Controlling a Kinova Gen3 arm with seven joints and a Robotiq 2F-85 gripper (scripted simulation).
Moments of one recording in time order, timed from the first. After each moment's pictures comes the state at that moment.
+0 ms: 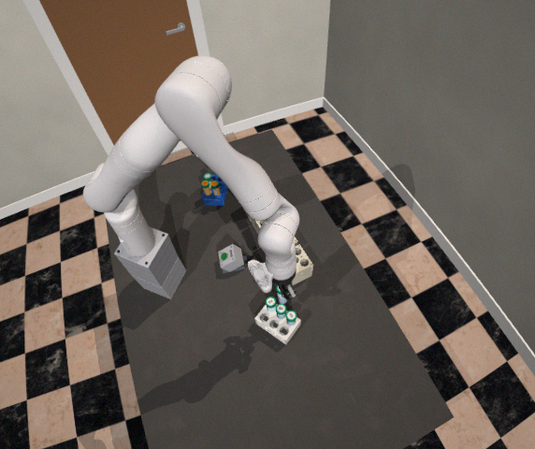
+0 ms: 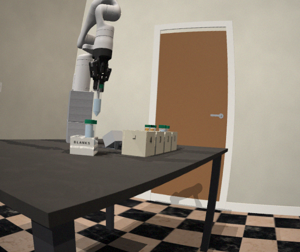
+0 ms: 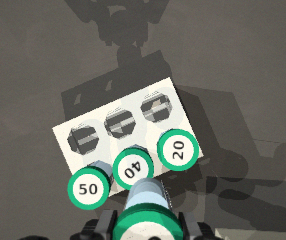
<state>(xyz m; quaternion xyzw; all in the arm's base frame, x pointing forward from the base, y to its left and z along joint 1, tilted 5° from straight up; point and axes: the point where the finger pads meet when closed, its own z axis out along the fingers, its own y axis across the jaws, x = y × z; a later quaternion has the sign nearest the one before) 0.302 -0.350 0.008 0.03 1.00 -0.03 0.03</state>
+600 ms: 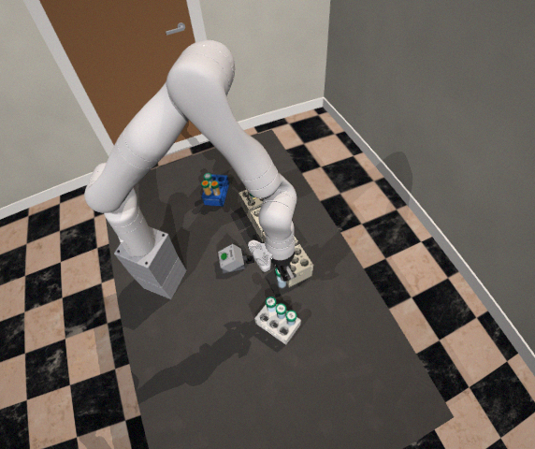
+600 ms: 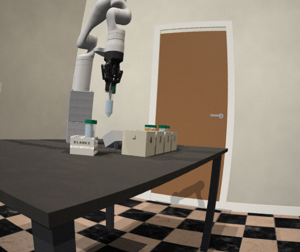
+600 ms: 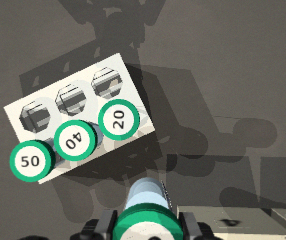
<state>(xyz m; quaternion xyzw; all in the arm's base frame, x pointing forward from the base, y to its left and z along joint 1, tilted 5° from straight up) 0.329 -0.304 0.006 0.04 1.00 -0.04 0.03</state>
